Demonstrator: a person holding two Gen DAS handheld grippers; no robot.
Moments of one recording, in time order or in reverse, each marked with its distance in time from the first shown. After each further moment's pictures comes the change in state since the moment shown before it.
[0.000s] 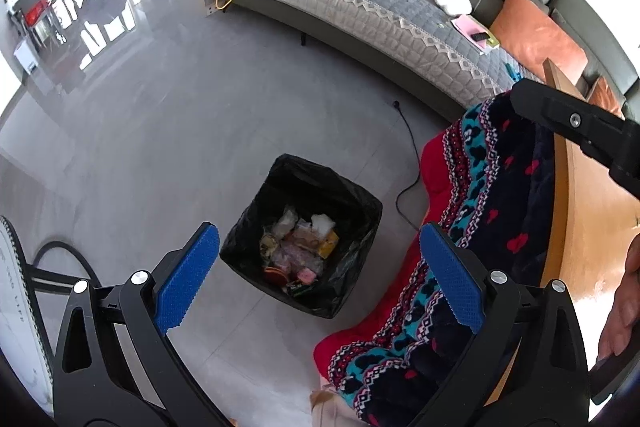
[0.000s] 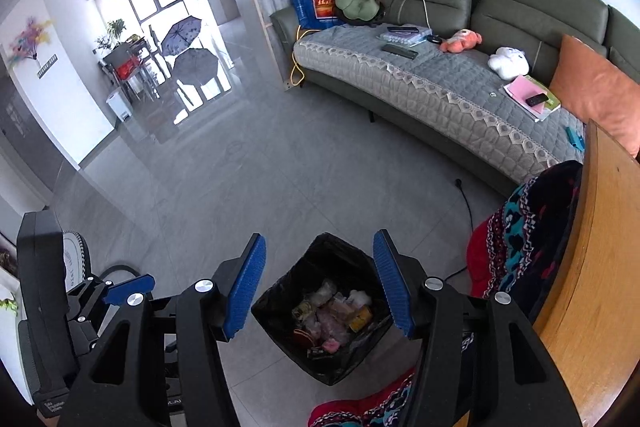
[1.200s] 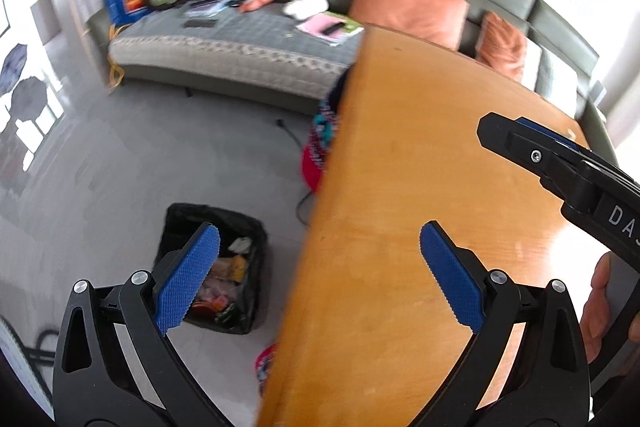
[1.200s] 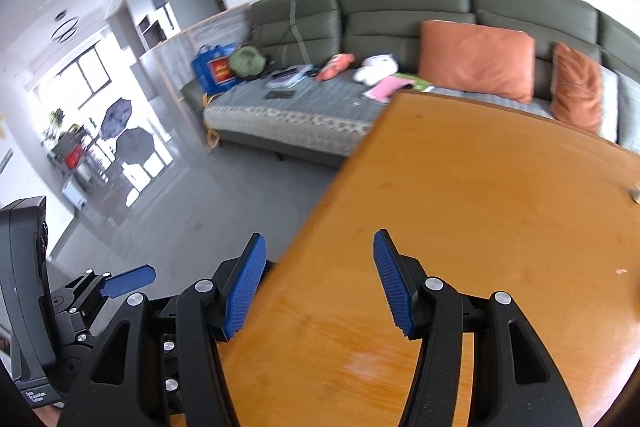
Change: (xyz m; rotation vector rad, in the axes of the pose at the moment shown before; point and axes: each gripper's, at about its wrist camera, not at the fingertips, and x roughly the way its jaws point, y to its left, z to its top) left arm -0.067 -0.260 -0.051 0.342 -0.088 -0.189; right arm -0.198 -0.208 -0.112 0.290 -0.190 -0.187
